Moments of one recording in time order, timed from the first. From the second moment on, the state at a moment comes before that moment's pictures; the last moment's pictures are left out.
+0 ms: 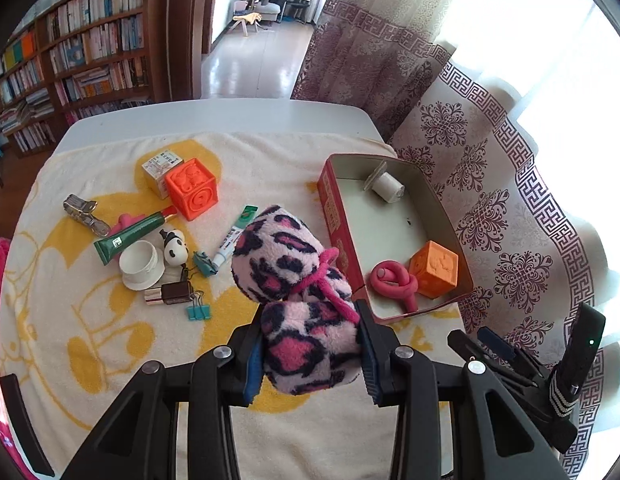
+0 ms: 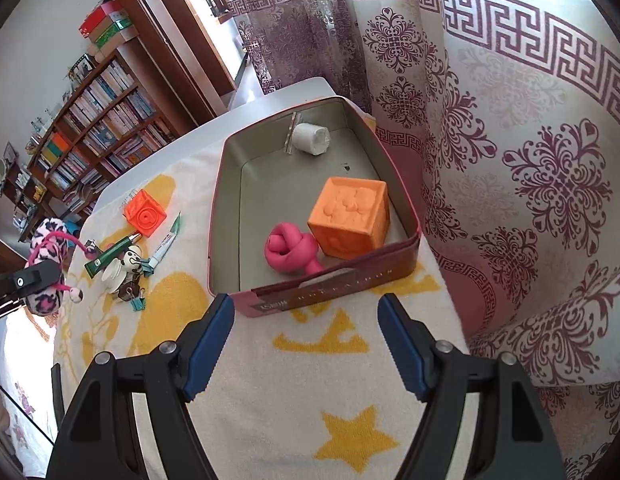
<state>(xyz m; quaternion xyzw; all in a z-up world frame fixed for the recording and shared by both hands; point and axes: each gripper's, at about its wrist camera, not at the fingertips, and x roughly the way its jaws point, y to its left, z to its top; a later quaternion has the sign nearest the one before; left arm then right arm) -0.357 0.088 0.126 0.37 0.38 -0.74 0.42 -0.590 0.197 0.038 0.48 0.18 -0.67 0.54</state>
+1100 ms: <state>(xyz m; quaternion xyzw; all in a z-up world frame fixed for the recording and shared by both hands) -0.413 0.050 0.124 0.38 0.38 -0.74 0.41 -0.578 0.209 0.035 0.48 0.18 -0.66 0.55</state>
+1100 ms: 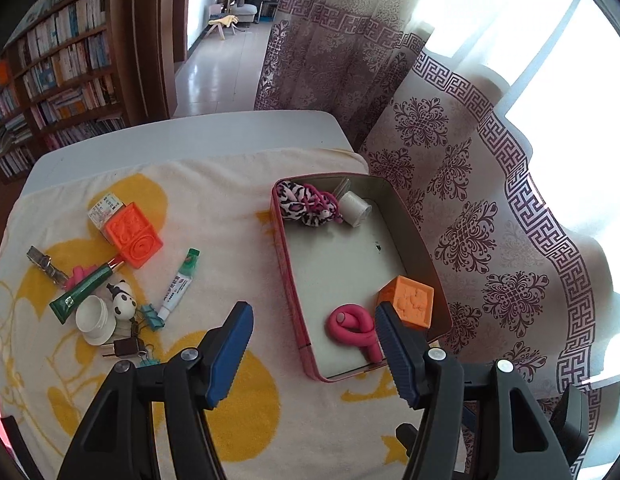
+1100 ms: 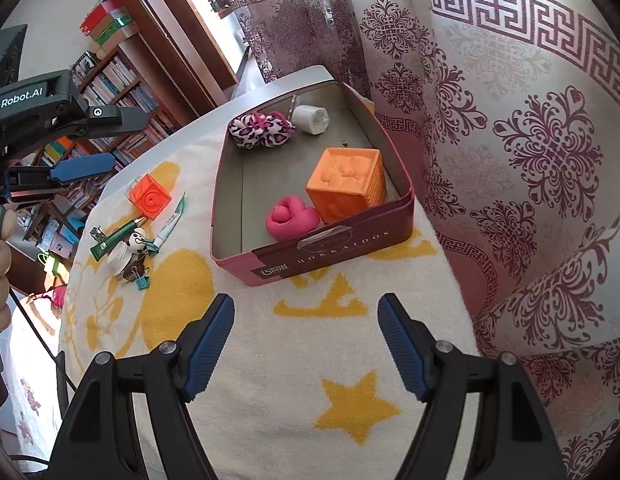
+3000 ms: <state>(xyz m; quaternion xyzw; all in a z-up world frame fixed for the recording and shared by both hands) -0.138 -0.010 -0.006 0.38 0.54 -0.58 0.47 -0.346 0.039 -0.047 0.43 0.38 -0.56 0.60</state>
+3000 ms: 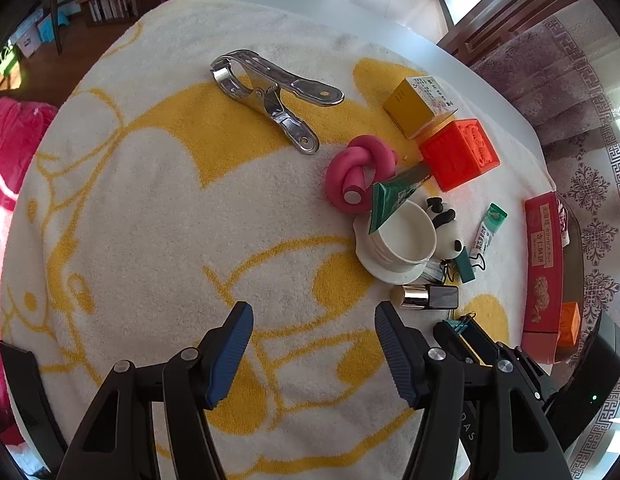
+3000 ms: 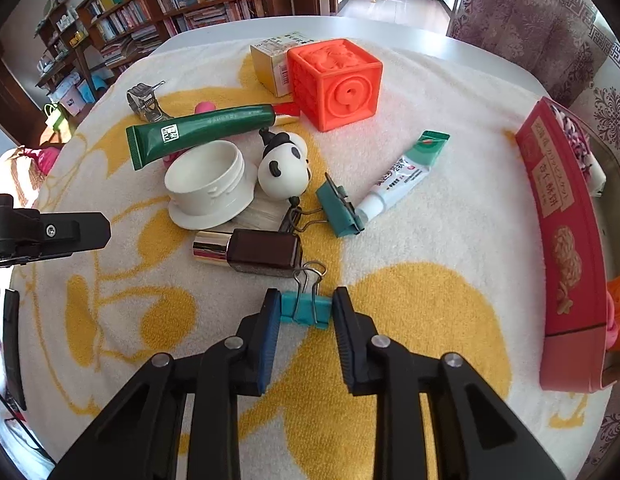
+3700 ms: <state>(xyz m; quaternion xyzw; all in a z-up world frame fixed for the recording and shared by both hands) -0.239 -0.001 -0.019 0.42 0.51 -0.60 0.45 -0.413 0.098 0.001 0.45 0.31 -0.60 0.58</state>
